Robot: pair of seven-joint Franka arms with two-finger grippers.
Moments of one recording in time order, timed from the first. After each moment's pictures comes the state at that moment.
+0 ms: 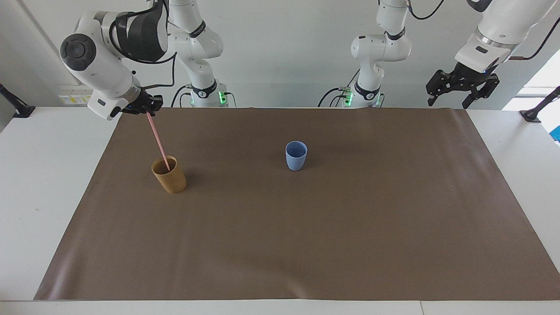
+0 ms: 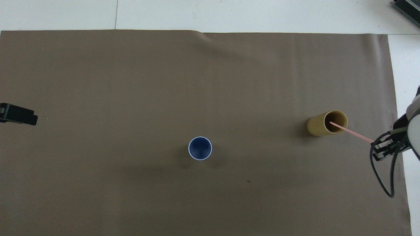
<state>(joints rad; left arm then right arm) -0.10 -0.04 0.04 -1.51 0.01 1.43 0.12 0.01 -0.01 -0.08 -1.69 -0.06 1.26 -0.27</state>
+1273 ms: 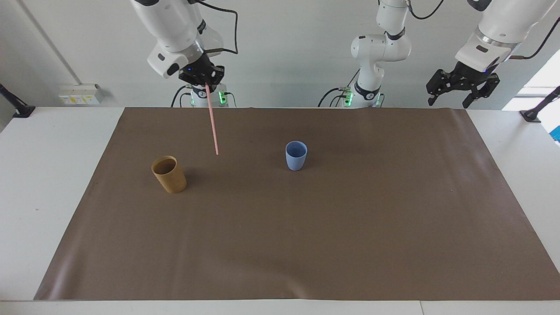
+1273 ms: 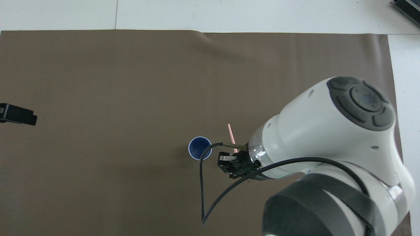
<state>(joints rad) -0.10 -0.04 0.04 -1.51 0.01 1.43 0.12 0.45 -0.01 0.06 -1.66 0.39 1.54 0.77</state>
